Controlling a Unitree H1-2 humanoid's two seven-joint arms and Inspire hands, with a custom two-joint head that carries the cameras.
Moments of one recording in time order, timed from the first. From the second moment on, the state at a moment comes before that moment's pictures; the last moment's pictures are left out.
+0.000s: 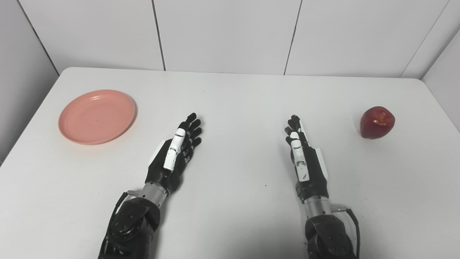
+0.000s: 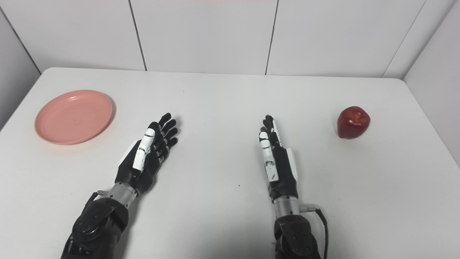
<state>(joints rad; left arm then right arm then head) -0.06 0.02 -0.07 -0.16 -0.21 0.29 -0.18 0.00 0.07 0.10 -0.09 -0.05 0.00 -0.01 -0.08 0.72</state>
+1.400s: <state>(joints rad) -0.06 0.00 -0.09 -0.13 -0.19 0.26 -0.18 0.00 0.04 0.09 -0.10 -0.02 0.00 0.00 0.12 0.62</state>
